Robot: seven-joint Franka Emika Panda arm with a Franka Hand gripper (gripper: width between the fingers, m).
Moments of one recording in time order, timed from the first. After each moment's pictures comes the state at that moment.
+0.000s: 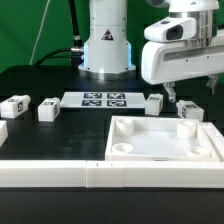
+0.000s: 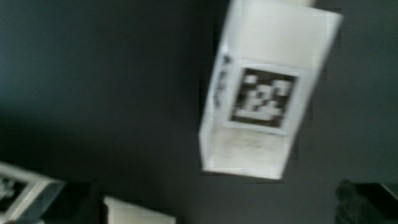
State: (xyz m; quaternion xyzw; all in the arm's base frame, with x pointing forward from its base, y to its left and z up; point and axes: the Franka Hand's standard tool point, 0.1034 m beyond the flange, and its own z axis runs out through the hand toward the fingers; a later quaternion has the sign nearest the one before) arm 0.443 0.155 0.049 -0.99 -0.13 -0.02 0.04
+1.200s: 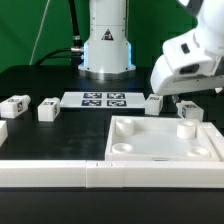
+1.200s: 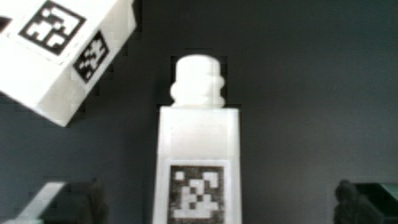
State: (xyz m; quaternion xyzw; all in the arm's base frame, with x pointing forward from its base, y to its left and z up) arm 0.427 0.167 0.038 -0.94 -0.09 0.32 0.03
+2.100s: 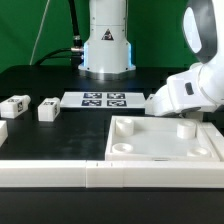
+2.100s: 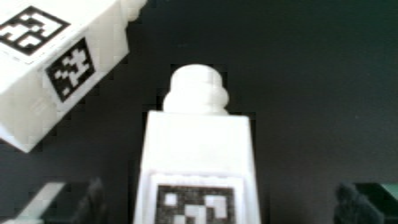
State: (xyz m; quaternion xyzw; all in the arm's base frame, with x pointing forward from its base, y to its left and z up) arm 0.416 0.167 0.006 -0.89 -0.09 0.44 0.02
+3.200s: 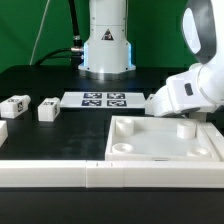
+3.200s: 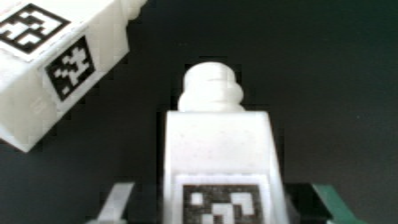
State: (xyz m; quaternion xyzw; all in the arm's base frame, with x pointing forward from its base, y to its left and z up) arm 0.416 0.167 0.011 -0.89 -0.09 0.45 0.02
